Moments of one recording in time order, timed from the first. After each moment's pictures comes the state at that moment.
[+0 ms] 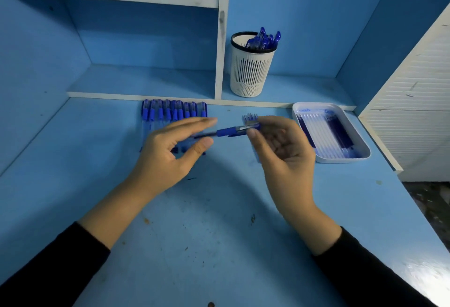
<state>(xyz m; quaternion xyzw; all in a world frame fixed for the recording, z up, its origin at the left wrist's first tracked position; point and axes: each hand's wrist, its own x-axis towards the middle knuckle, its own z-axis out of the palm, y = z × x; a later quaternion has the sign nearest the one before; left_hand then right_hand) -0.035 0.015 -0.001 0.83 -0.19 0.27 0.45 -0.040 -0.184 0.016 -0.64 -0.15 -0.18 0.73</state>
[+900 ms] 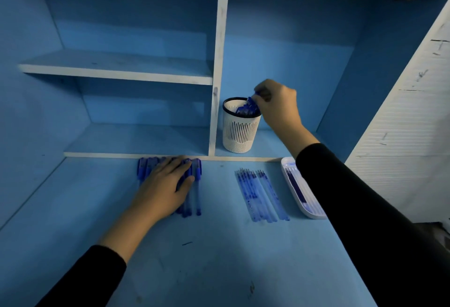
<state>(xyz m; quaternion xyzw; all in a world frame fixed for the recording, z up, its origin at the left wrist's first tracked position) 0.045 0.048 -0.021 0.97 -0.06 0.10 0.20 0.161 -0.198 0.119 -0.87 -0.15 -0.30 0.36</state>
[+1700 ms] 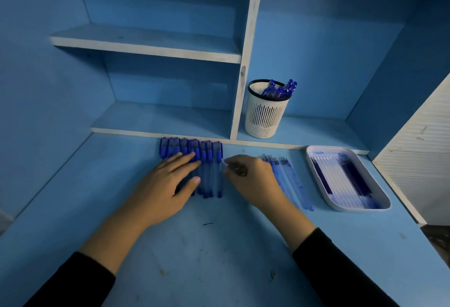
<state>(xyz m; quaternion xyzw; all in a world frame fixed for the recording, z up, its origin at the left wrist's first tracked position) -0.006 0.075 -0.019 0.97 -0.09 0.09 0.20 0.040 -0.136 0.008 -0.90 -0.15 -0.02 0.41</state>
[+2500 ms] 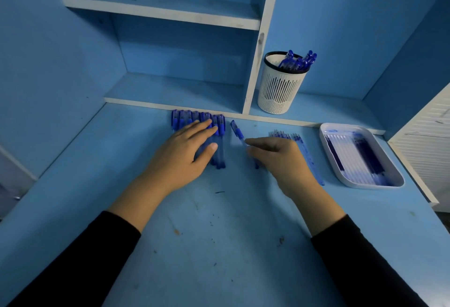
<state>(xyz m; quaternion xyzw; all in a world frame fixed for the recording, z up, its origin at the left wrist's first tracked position) -0.012 0.060 -0.010 0.96 -0.08 0.13 0.24 0.023 -0.153 0.008 -0.79 -0.02 0.07 0.60</state>
